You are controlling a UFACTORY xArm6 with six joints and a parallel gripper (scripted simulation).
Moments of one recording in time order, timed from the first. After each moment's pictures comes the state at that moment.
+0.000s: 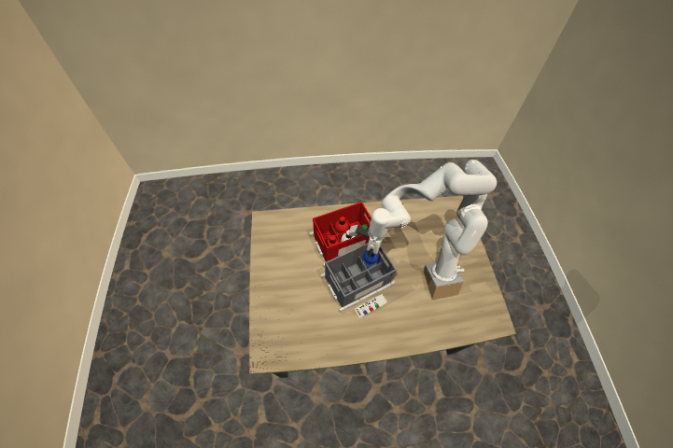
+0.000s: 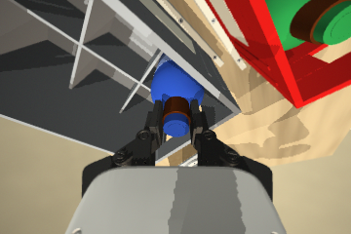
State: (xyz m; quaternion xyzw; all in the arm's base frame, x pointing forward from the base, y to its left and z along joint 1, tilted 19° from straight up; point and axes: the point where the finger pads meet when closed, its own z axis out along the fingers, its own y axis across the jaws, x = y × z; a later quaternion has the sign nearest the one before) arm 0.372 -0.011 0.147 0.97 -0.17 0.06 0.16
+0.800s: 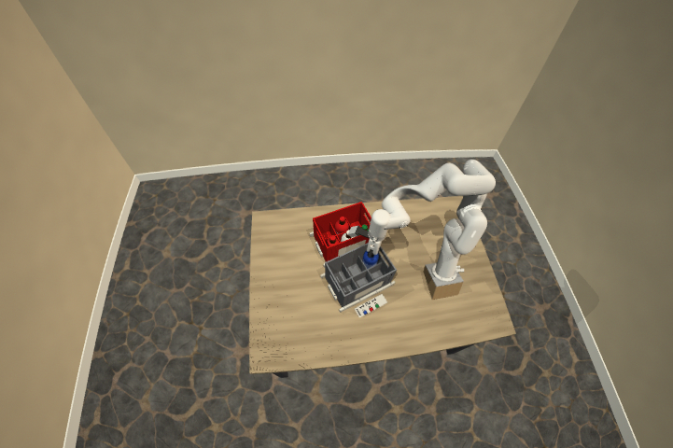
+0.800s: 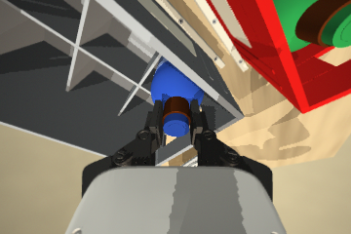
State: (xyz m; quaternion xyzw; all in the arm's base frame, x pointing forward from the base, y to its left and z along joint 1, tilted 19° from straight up) arm 0.373 -0.014 0.140 0.97 -0.17 0.06 0.16
